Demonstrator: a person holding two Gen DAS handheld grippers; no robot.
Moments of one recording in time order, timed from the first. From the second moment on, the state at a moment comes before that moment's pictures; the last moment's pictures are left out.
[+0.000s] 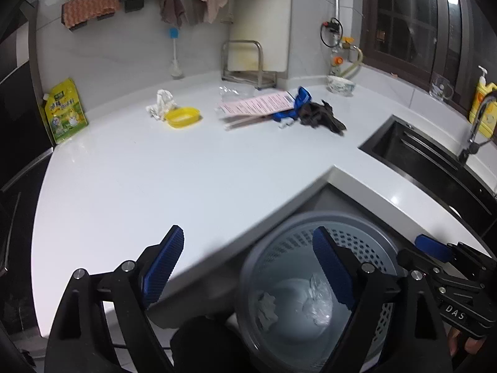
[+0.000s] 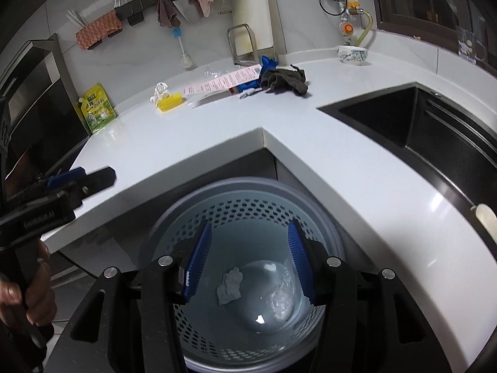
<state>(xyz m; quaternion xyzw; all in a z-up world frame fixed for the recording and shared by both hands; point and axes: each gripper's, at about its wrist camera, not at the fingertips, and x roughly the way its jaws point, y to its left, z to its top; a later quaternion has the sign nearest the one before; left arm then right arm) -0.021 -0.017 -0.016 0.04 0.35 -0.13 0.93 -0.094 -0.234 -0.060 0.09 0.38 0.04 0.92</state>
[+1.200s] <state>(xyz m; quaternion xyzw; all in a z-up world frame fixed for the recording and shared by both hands) 0.199 0.029 -0.006 -0.01 0.34 -0.03 0.94 0.183 -0.285 -0.039 0.05 0.37 0.03 0.93</state>
